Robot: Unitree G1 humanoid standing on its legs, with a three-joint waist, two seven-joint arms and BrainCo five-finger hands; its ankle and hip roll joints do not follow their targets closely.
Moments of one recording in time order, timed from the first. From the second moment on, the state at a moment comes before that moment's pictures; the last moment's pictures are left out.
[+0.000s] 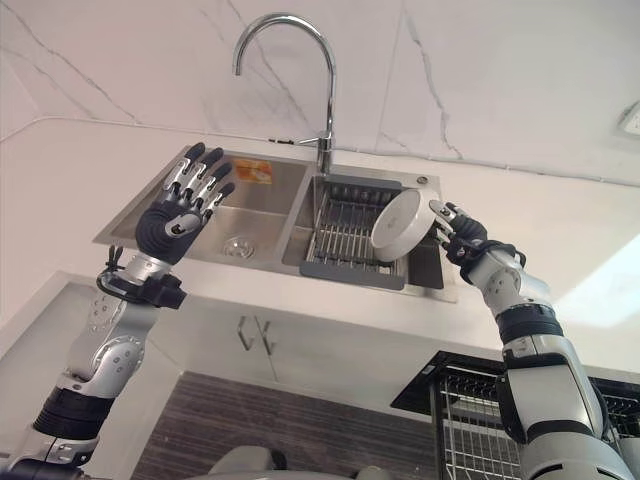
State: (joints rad) left arm -0.21 0.54 -0.13 -0.18 -0.82 -0.15 -0.20; right arm -0.71 -0.65 0.11 0.78 0.96 0.32 0.06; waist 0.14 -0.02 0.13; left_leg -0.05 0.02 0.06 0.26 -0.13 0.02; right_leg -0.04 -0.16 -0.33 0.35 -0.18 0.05
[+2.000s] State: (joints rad) left arm -0.25 0.58 -0.16 -0.18 -0.85 -0.07 -0.19; right arm -0.75 -0.65 0.15 0.97 0.96 0.35 0.04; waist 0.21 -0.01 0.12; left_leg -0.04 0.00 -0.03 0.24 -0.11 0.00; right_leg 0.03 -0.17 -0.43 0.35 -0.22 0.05
